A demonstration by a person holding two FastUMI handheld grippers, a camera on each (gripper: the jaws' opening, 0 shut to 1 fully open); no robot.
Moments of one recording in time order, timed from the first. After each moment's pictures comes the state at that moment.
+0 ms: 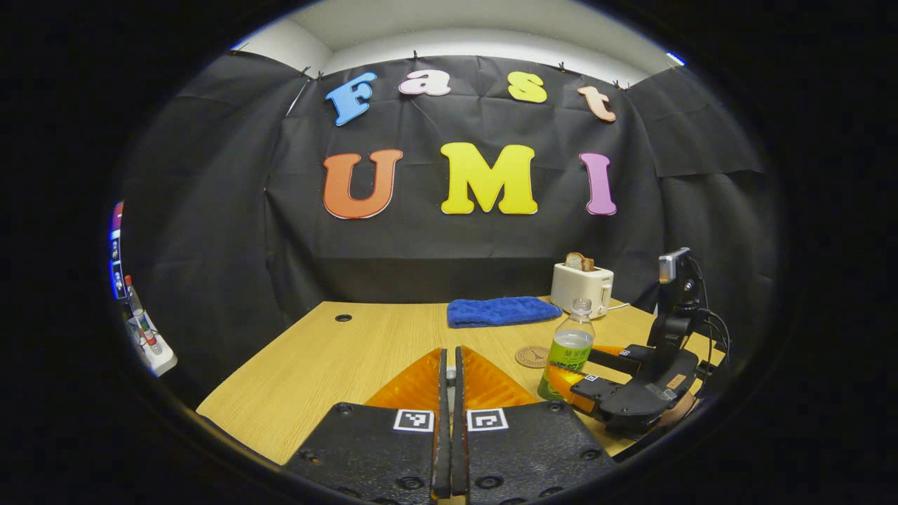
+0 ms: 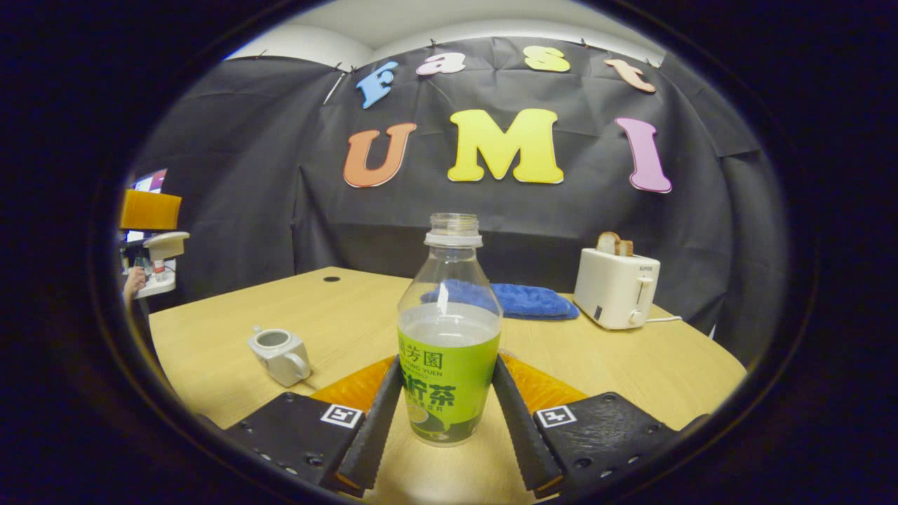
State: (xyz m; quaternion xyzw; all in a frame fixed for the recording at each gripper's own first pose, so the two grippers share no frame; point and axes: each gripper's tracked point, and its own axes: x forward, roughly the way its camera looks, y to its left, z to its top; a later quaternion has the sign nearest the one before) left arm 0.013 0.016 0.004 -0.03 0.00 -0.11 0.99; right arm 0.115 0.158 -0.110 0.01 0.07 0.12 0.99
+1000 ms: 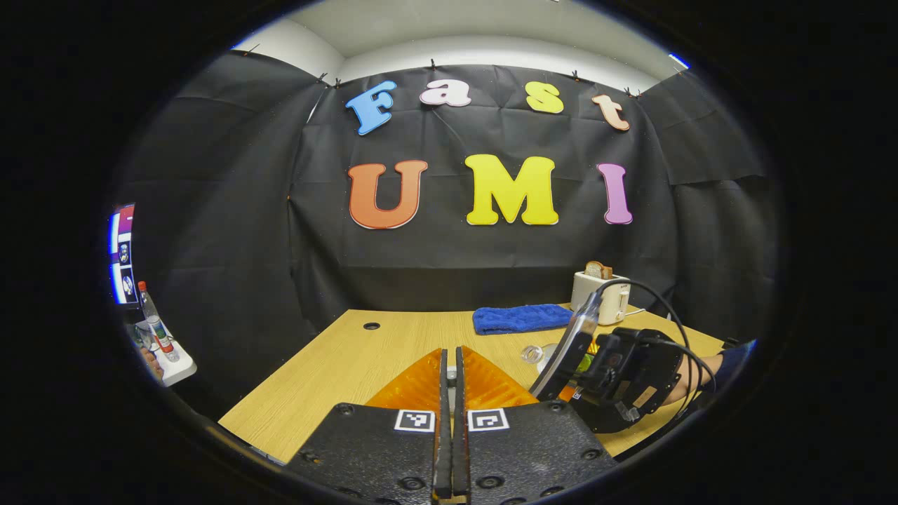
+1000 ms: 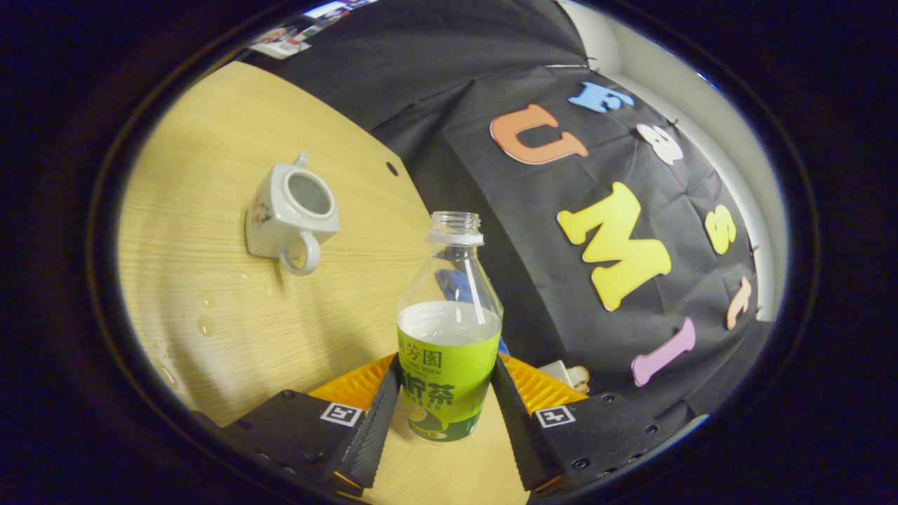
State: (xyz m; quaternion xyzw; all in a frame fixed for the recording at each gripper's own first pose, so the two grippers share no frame) left arm 0.003 0.077 0.014 -0.04 -0.01 -0.08 1.00; right arm 0.137 0.199 -0.110 -0.50 0.04 0.10 0.86
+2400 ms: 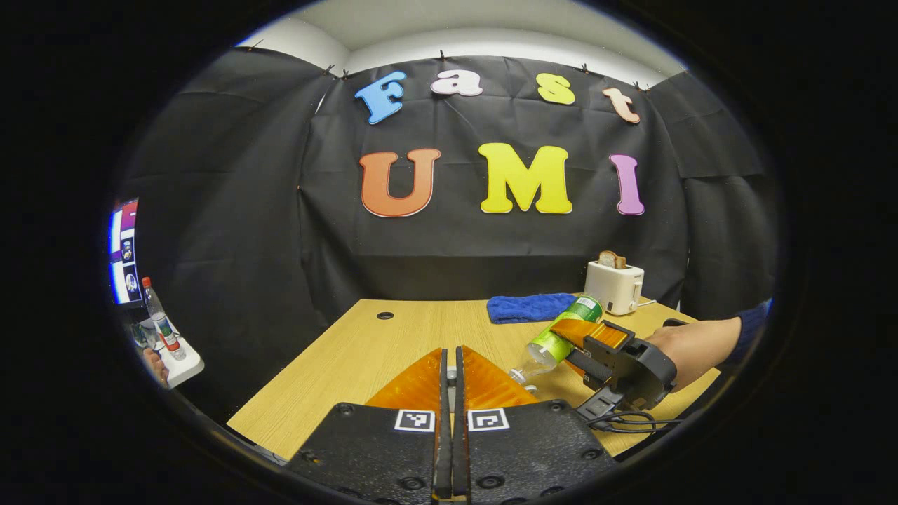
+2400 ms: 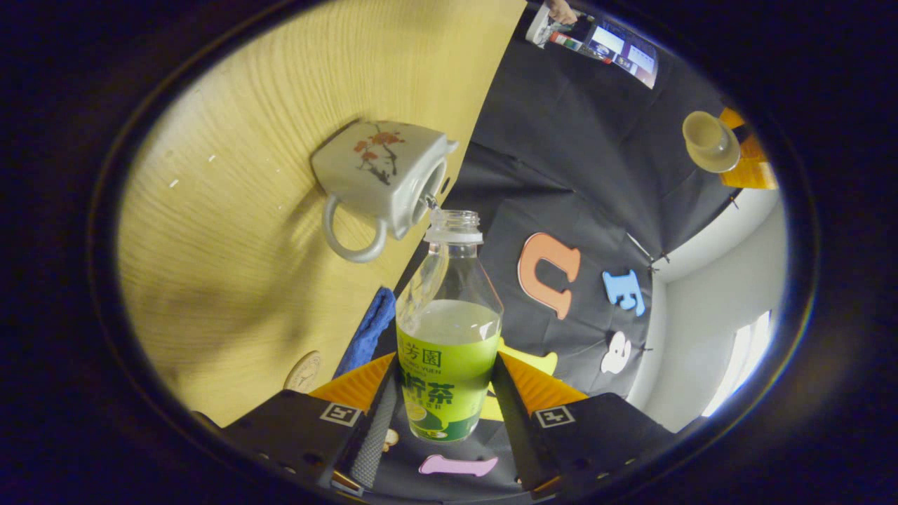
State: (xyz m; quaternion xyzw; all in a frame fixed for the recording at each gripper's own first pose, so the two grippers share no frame) left arm 0.012 0.101 -0.005 -0.03 0.02 -0.06 1.00; right arm 0.125 0.255 -0.062 -0.81 -0.17 0.02 0.57
